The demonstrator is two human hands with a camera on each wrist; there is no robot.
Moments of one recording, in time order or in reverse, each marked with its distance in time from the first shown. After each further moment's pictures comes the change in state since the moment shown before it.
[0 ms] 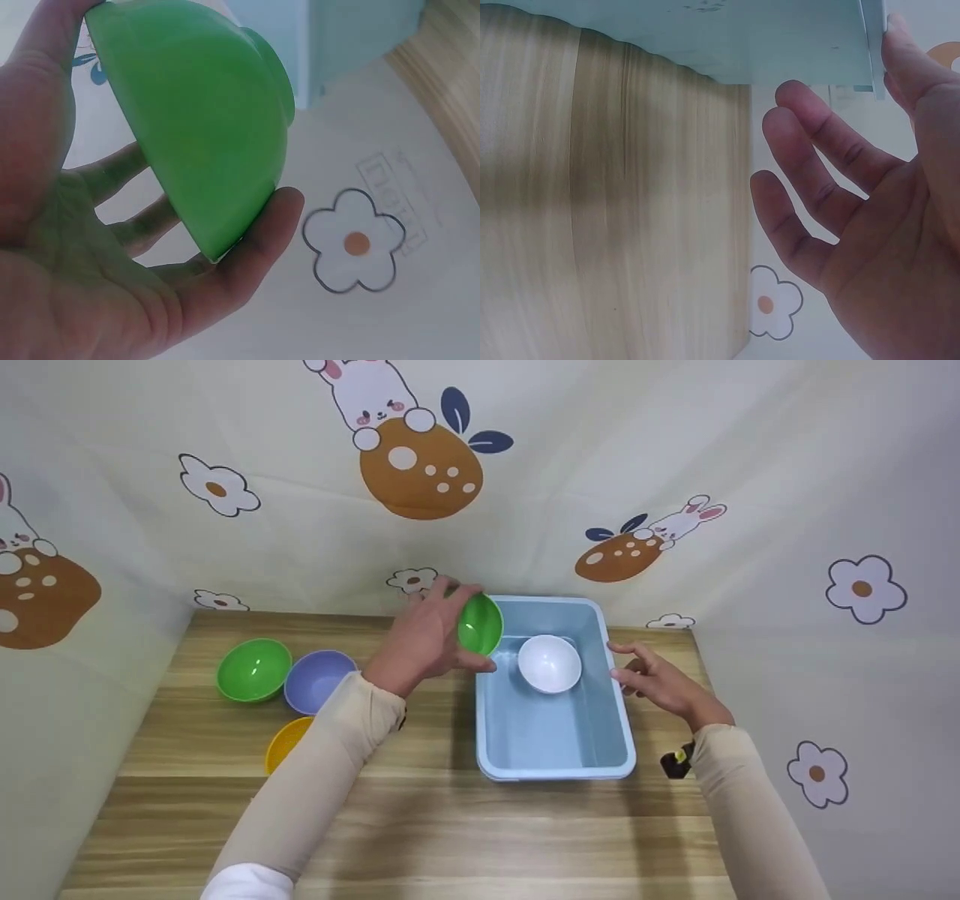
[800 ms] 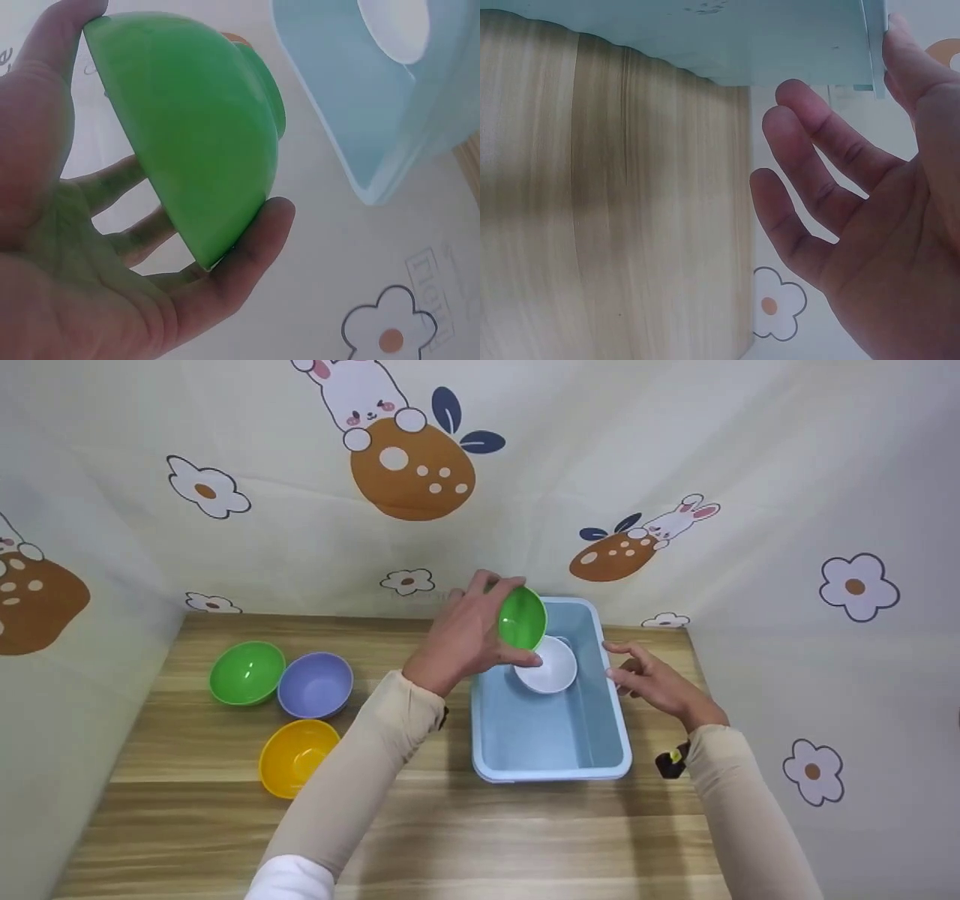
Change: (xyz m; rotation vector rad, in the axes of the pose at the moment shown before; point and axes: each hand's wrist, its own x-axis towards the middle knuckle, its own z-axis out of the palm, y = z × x) left_hand 0.019 0.046 0.014 -0.101 0.012 0.040; right_hand 0.000 0.003 0.001 0.018 0.011 -0.044
